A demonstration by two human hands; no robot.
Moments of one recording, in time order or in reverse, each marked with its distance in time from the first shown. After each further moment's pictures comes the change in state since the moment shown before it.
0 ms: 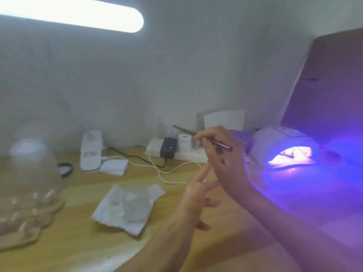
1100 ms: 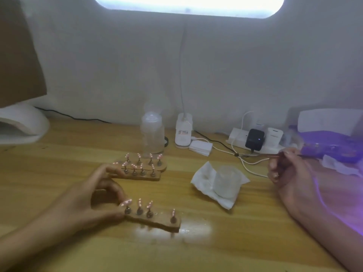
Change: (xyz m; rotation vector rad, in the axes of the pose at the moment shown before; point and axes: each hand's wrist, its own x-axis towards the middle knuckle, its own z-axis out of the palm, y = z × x) left_hand -0.202 -0.028 -0.224 0.685 0.432 -0.301; right_hand -0.033 0.008 0.068 0.908 0.118 0.721
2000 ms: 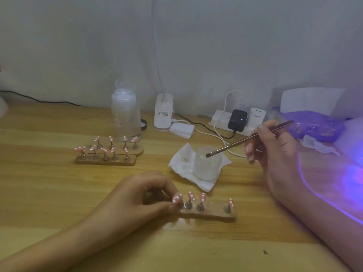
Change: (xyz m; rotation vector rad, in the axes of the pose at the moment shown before) left_hand 0.027 0.086 0.097 -0.215 -0.167 0.153; right_hand -0.009 -0.004 0.005 -0.273 -0.197 -0.165
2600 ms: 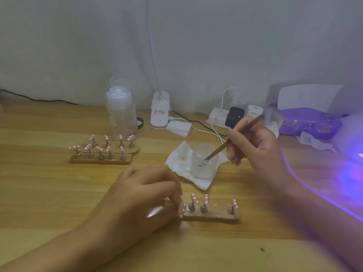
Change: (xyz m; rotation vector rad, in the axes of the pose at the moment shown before) left_hand -0.005 0.001 0.008 0.499 0.139 0.394; right_hand 0.002 -0.002 0.009 -0.284 -0.219 0.001
